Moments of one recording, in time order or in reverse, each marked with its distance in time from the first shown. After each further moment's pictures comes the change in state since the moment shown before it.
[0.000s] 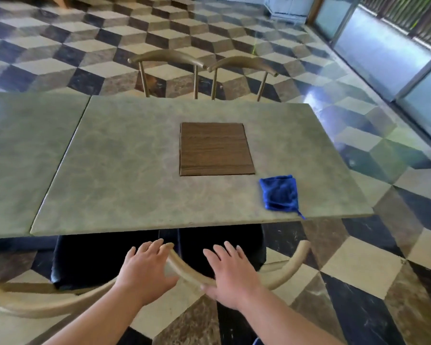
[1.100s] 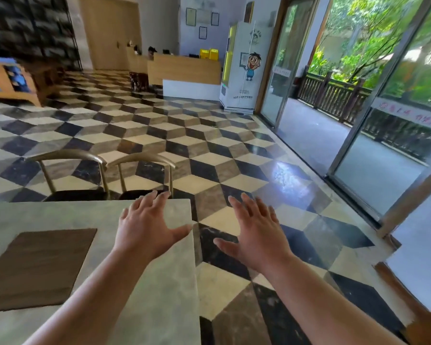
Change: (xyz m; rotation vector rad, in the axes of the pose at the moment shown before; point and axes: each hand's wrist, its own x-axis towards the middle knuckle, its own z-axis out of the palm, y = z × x) left_hand 0.242 0.650 -0.388 -0.221 0.612 0.003; right_hand -0.136 0.666 -0.412 -0.029 0.609 0.142
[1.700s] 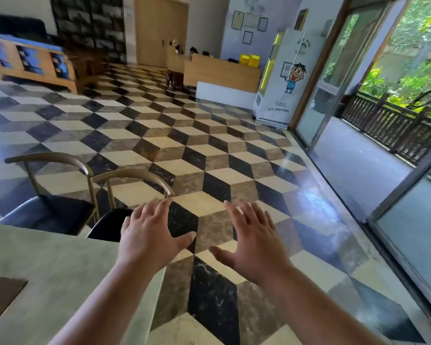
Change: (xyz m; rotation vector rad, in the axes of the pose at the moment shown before) left_hand 0.332 0.084 0.112 -0.013 0.107 -0.260; right_hand 0.346 0.192 0.035 0.026 -0.010 -0.246
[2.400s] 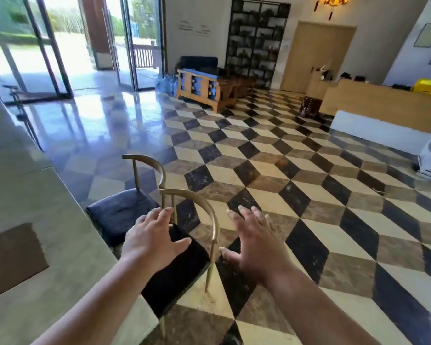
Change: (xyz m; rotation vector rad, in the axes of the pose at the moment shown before) left_hand 0.260 0.057 0.117 0.219 0.186 -0.613; right_hand 0.384 0.172 0.105 0.161 -0.199 -0.626
